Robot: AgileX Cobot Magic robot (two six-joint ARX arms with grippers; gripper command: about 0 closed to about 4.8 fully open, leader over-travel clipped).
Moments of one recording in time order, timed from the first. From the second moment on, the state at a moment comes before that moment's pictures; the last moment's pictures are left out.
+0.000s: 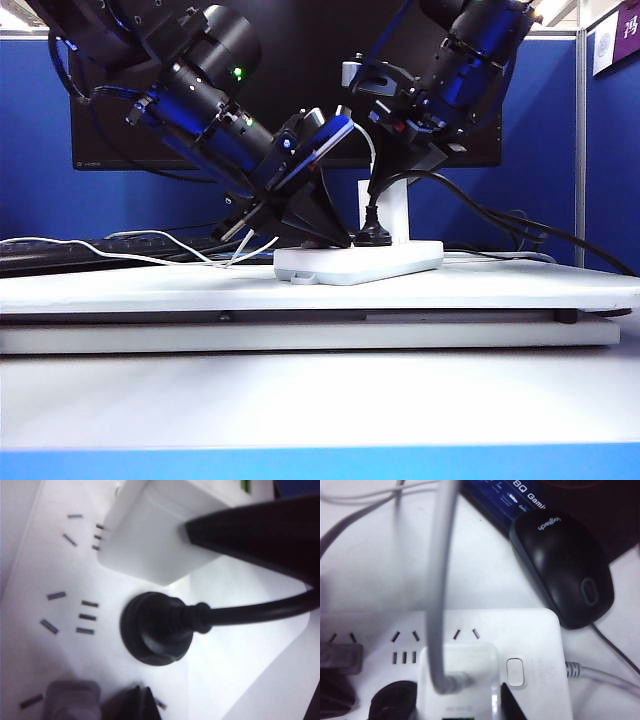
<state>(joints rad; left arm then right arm) -0.58 1.81 1.17 -0.04 0.40 -0.30 0.42 1.74 1.45 -0.50 -0.24 -0.37</state>
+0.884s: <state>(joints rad) -0.58 1.81 1.17 -0.03 0.41 -0.29 0.41 1.73 1.44 -0.48 -0.27 -0.34</state>
